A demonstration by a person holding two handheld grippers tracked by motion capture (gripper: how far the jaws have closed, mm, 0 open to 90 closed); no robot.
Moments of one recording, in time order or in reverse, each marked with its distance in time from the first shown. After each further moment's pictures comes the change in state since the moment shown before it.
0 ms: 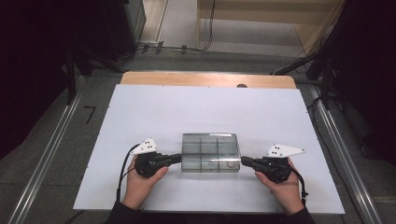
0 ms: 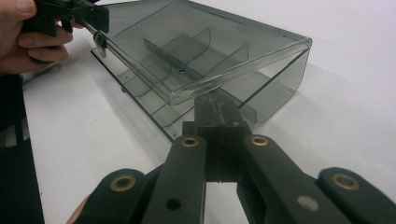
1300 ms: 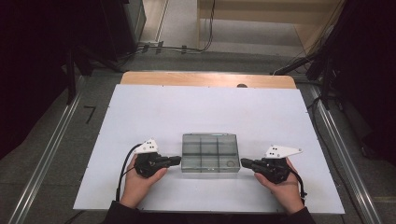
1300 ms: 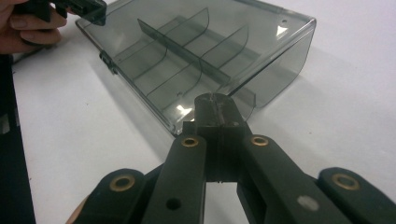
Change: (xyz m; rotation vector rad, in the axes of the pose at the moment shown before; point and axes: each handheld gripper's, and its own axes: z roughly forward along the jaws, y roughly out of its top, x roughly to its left) left arm 0.005 -0.003 0.001 0.073 -0.003 0.006; right arm -0.003 -0.005 0.004 0.045 -0.006 -0.018
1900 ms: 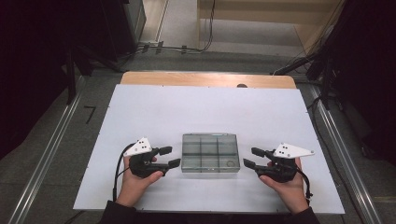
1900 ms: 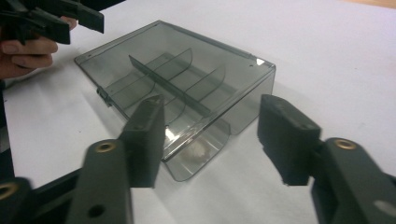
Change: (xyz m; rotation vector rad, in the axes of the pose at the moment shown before) left arm -0.002 0.003 -0.016 -0.109 0.046 0.052; right arm 0.000 0.006 -0.020 -0.116 -0.066 -0.008
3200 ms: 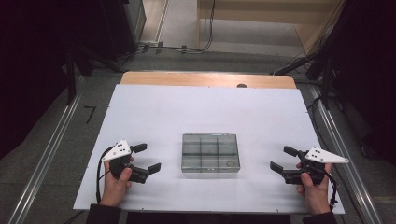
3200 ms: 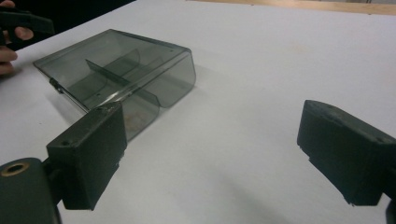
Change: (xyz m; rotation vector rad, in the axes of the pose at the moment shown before) left arm 0.025 -0.021 -0.045 -0.045 0.082 0.004; right arm -0.049 -0.036 -0.054 -0.086 -0.089 0.066
